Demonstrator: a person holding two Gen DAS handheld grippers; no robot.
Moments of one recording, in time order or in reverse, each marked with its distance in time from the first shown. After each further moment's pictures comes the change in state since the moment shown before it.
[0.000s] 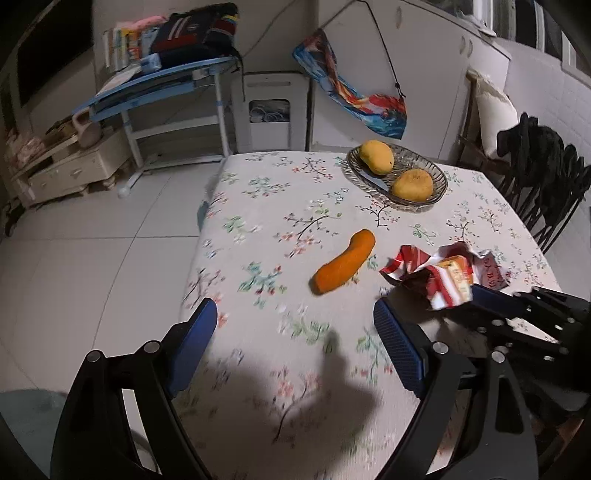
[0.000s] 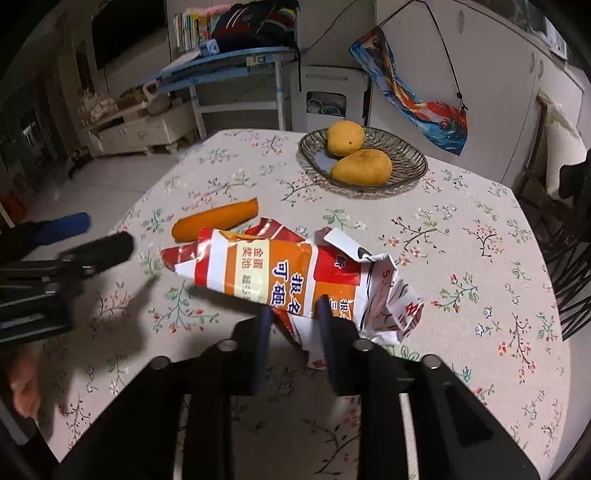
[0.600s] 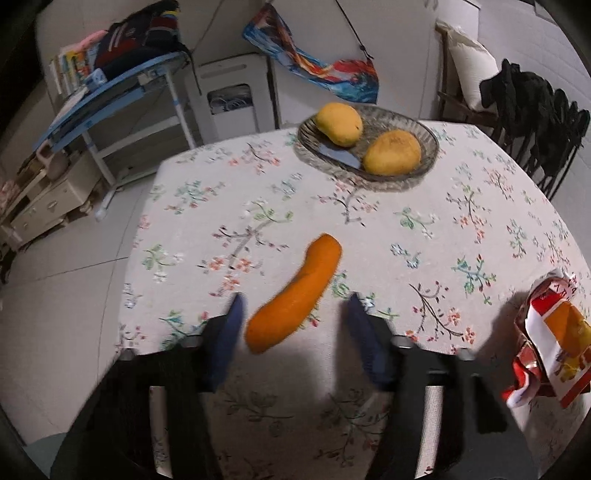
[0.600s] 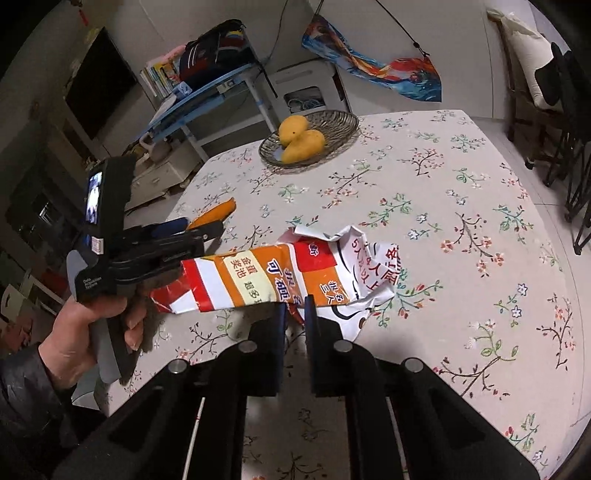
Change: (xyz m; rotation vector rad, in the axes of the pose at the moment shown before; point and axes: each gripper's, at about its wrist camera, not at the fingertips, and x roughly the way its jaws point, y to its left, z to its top) left arm 0.064 -0.049 0.021 0.162 0.075 -0.026; right arm -0.060 -0.063 -0.046 0.272 0.003 0.173
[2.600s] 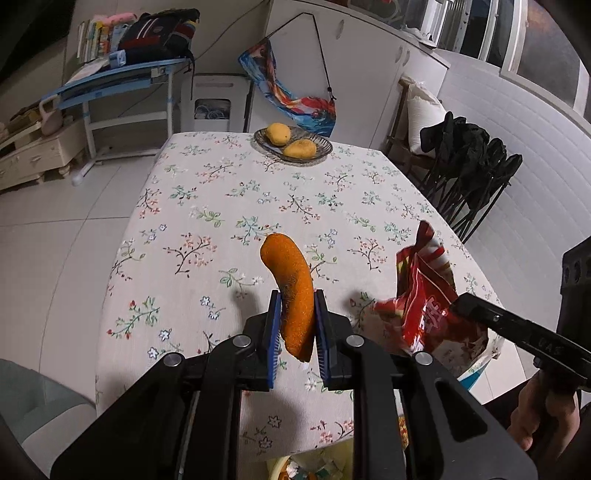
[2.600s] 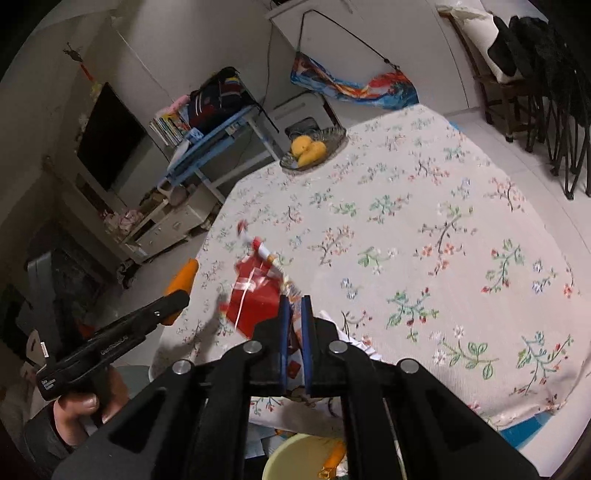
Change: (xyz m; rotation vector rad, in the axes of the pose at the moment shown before) left arm -0.177 -0.013 -0.143 -0.163 -0.119 -0.234; right arm -0.075 0.012 -0.087 0.166 -0.151 0.088
